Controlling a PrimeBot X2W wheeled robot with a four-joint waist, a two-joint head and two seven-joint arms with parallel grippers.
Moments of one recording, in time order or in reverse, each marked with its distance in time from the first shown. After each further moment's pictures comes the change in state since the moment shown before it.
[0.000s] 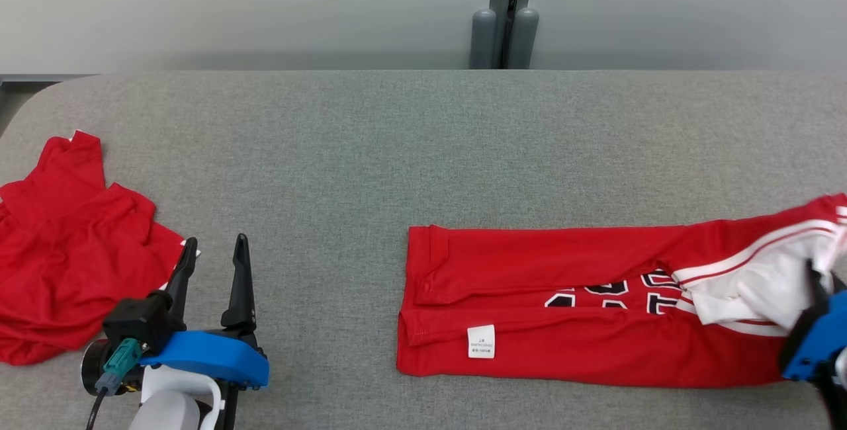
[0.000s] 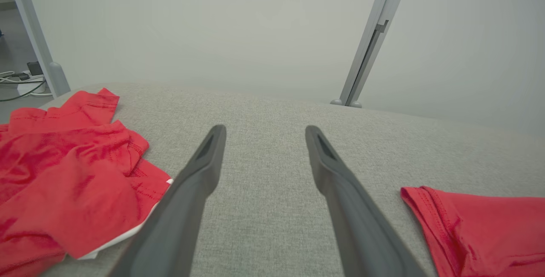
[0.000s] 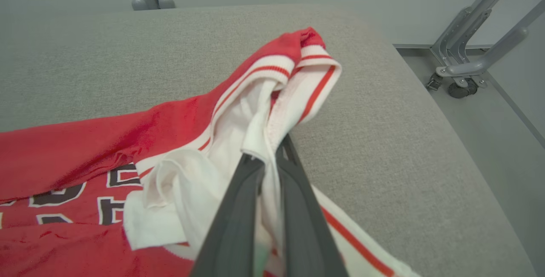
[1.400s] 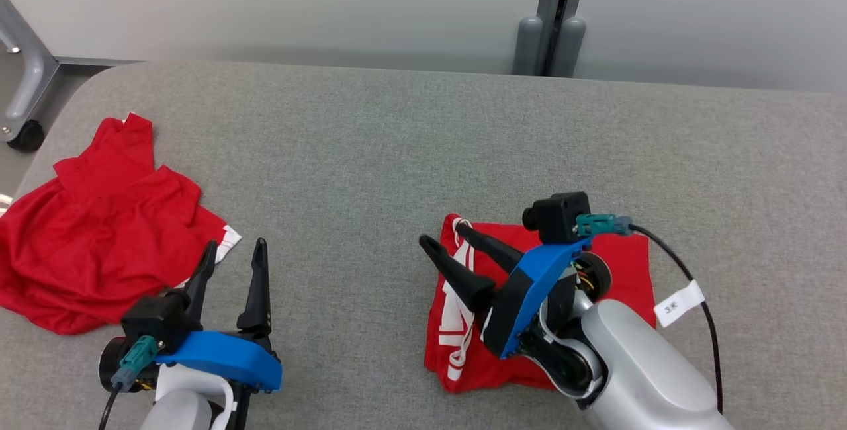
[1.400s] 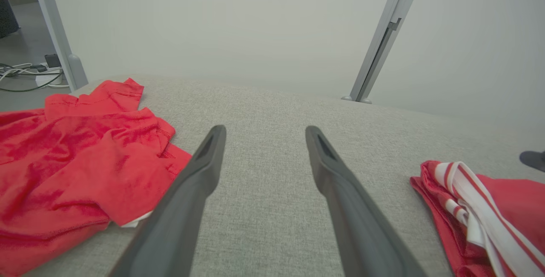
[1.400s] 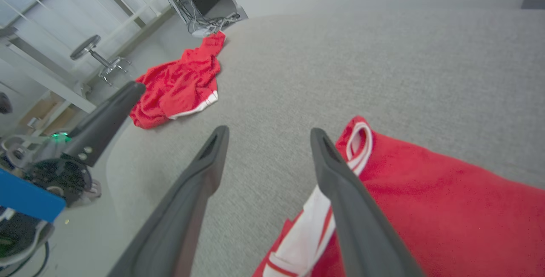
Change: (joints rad) left arm -0.017 -0.003 -0.045 0.039 -0.016 -0.019 0.000; right arm -0.348 0.081 0.941 0.331 0.588 0.000 -0.164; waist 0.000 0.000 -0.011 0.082
